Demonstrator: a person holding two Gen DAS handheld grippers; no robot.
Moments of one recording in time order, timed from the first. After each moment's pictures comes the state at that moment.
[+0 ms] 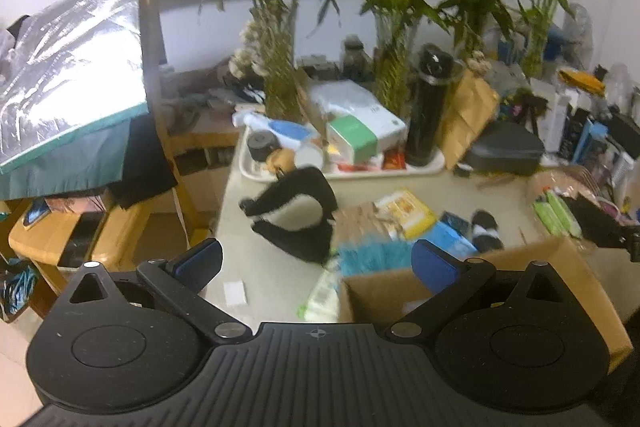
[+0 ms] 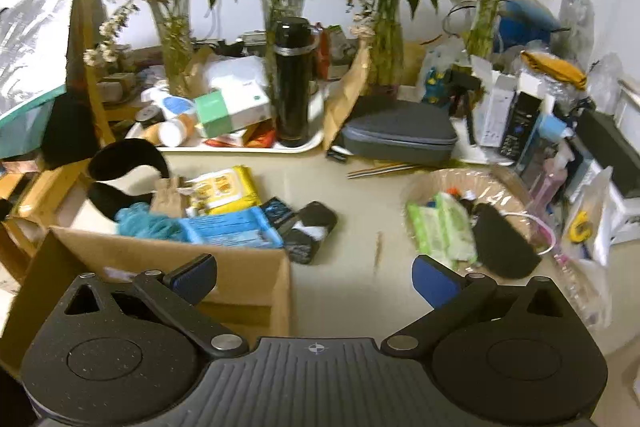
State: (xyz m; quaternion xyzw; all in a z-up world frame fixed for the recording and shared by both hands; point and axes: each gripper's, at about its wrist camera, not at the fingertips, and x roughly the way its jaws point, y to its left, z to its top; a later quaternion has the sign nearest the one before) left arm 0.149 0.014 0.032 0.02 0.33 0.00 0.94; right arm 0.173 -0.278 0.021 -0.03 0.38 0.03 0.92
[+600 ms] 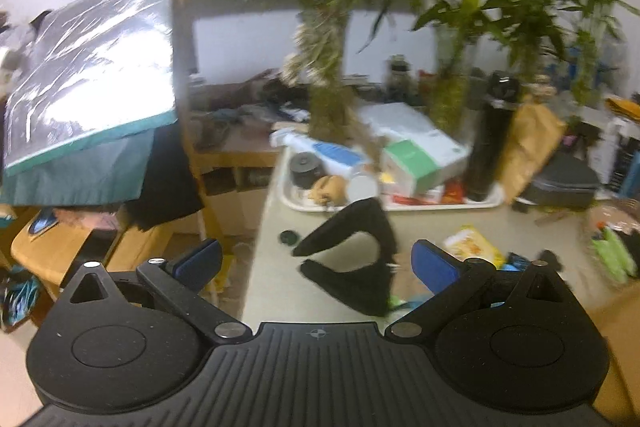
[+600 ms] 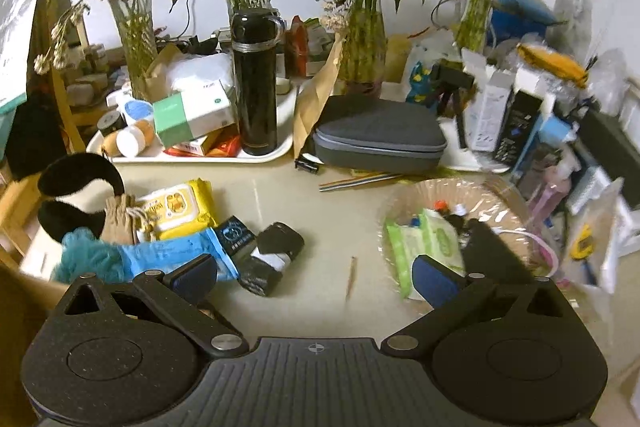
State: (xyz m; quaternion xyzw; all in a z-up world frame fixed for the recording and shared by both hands) left arm 0.207 0.059 -0.007 0.00 0.30 0.04 0.95; right arm 0.243 -0.311 -0.008 -0.01 0.39 0.03 0.92
